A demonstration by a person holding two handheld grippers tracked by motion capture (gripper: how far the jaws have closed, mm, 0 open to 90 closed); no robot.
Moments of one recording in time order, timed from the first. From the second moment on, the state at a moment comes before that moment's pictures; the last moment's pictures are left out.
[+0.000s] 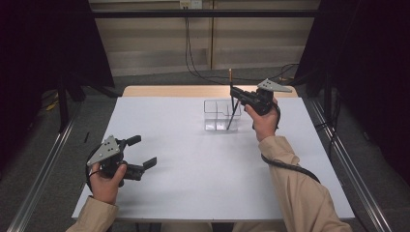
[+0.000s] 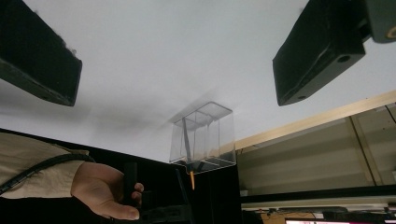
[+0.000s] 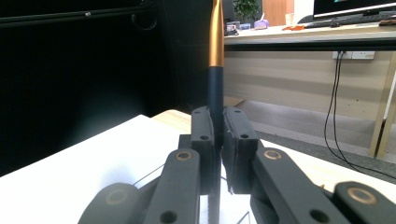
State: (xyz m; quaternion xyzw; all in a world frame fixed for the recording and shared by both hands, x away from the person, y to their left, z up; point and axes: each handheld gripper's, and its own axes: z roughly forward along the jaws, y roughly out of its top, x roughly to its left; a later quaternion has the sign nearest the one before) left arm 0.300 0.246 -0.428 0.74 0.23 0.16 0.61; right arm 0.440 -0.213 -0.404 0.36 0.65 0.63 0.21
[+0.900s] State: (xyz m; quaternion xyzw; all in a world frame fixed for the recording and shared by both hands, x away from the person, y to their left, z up) left arm 0.299 0.245 -0.427 0.74 0.23 0.16 0.61; right arm 0.445 -0.218 -0.416 0.37 0.66 0.61 0.22
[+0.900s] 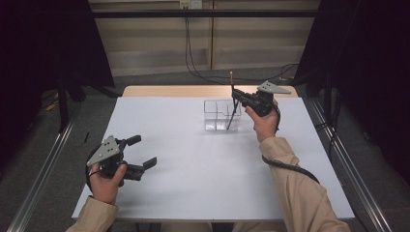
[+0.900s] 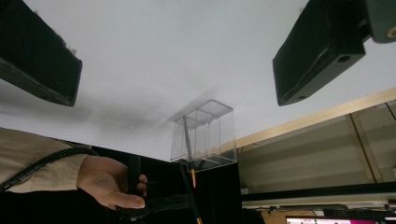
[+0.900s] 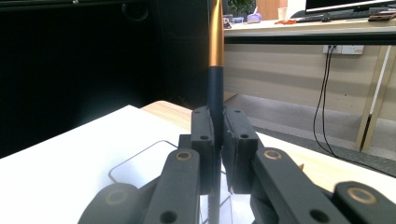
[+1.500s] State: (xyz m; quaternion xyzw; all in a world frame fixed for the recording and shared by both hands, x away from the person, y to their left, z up) left arm 0.299 0.245 -0.427 0.74 0.23 0.16 0.61; right arm 0.442 -0.223 -0.423 0.37 0.67 0.61 0.22
